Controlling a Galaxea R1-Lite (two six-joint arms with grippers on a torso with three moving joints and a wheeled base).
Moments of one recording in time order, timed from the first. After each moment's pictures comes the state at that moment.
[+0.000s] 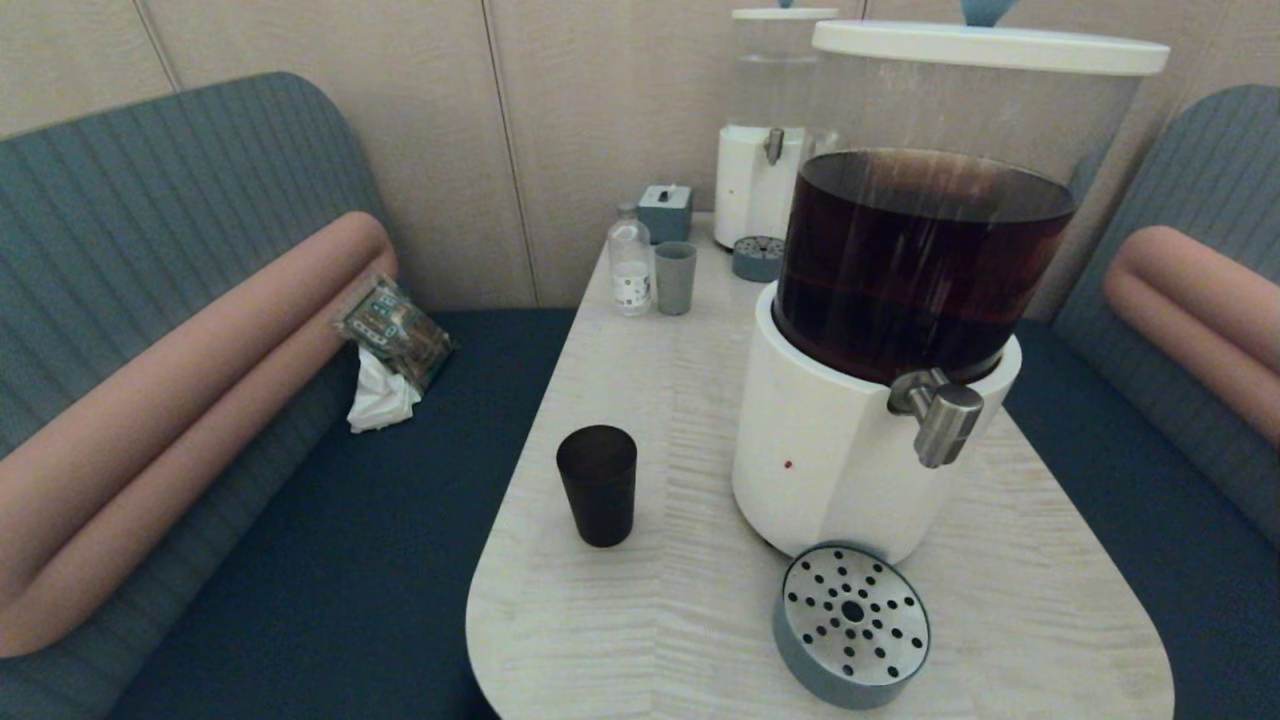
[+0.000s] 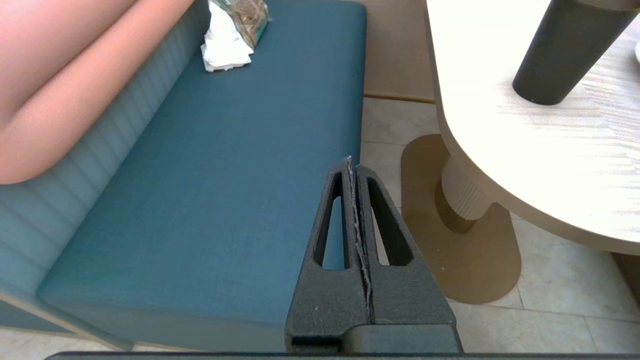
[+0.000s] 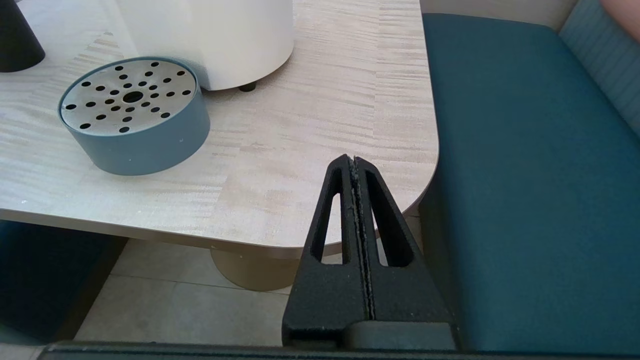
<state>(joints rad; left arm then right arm) 0.00 0.00 -0.03 0.08 0.03 -0.06 0.00 0.00 -0.01 0.04 0.02 0.01</state>
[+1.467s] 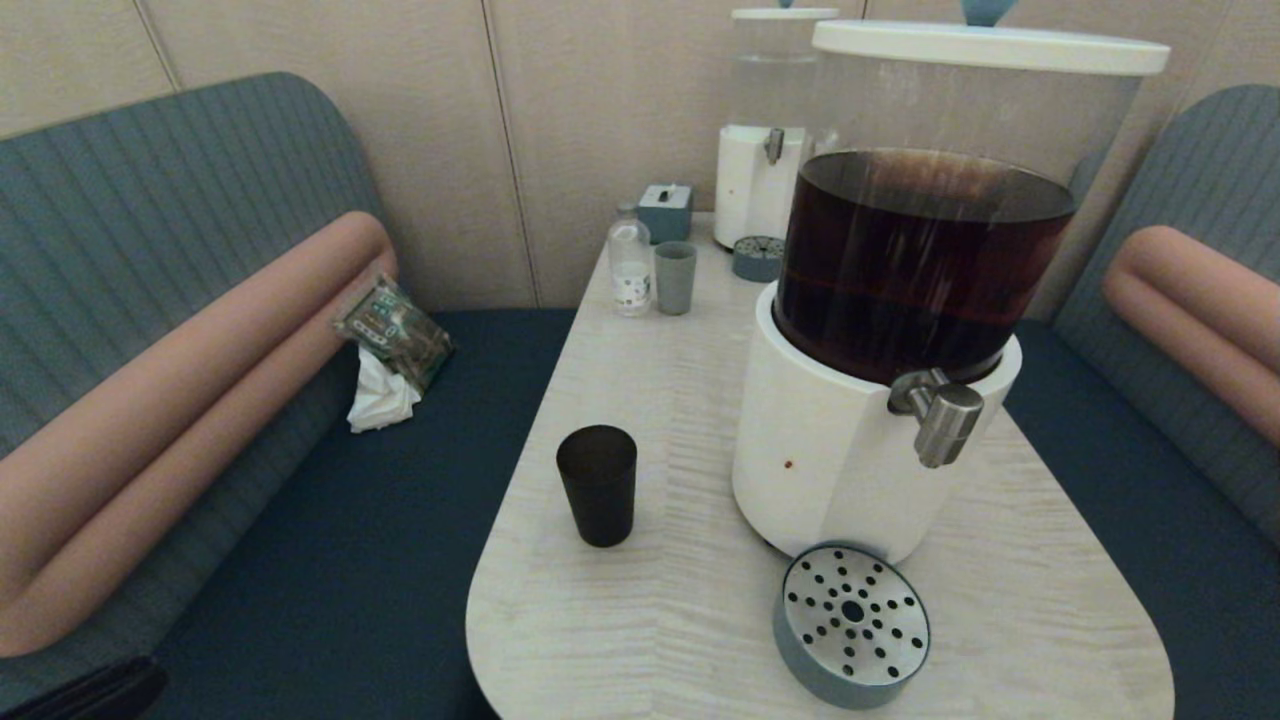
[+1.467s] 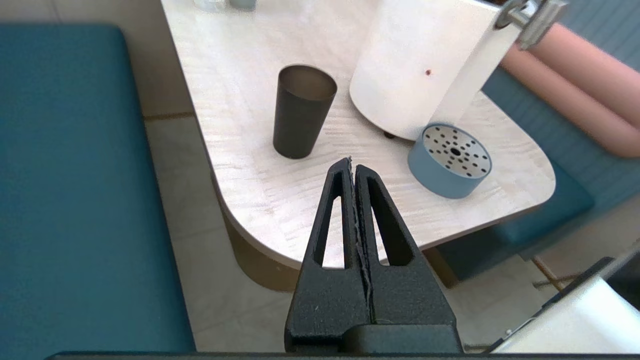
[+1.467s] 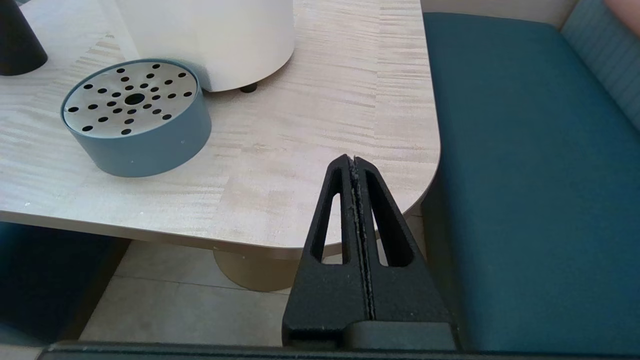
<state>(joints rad) -0.04 0.52 -0.34 -0.16 -0.52 -0.18 0.00 0.00 -0.01 0.04 0.02 0.02</state>
